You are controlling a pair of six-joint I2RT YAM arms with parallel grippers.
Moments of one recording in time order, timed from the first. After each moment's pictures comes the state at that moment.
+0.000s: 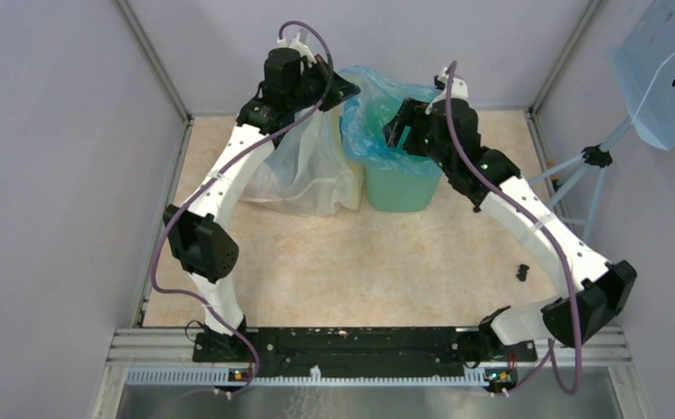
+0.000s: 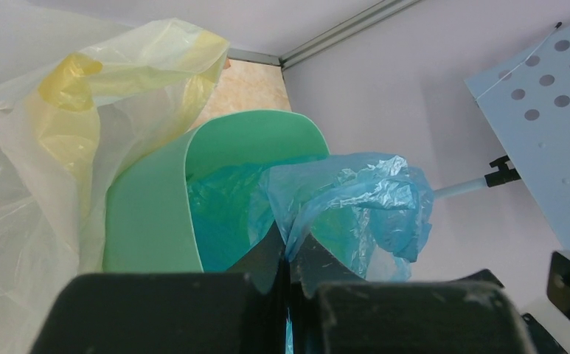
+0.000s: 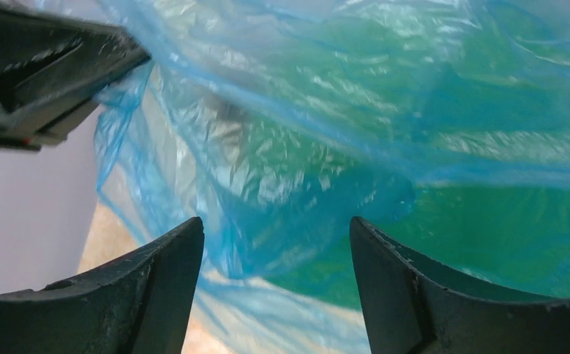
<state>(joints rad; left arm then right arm) -0.41 1.86 1.97 -0.31 0.32 -0.87 0.59 1.34 1.45 -0.42 0.23 0.51</state>
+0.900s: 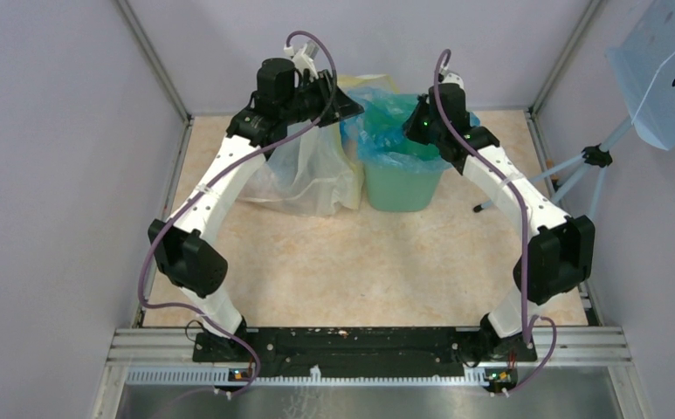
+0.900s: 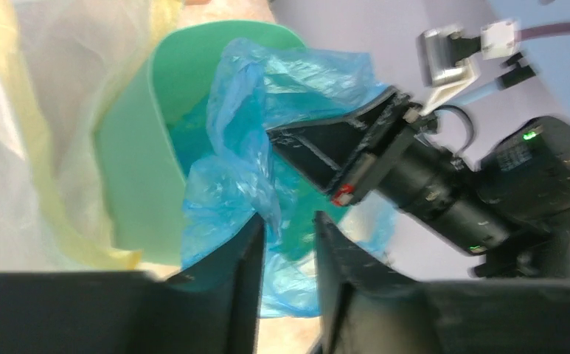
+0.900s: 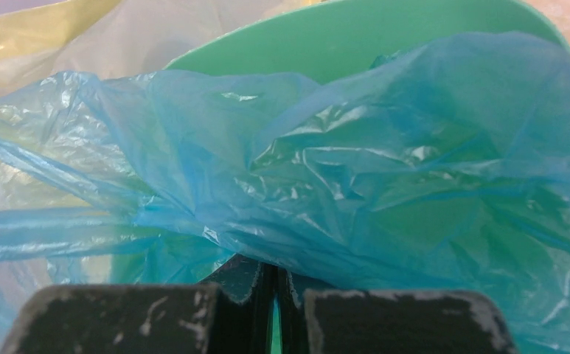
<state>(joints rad) -0.43 1.73 1.84 -0.36 0.48 -0.74 0.41 1.63 1.54 -0.36 0.12 0.57</state>
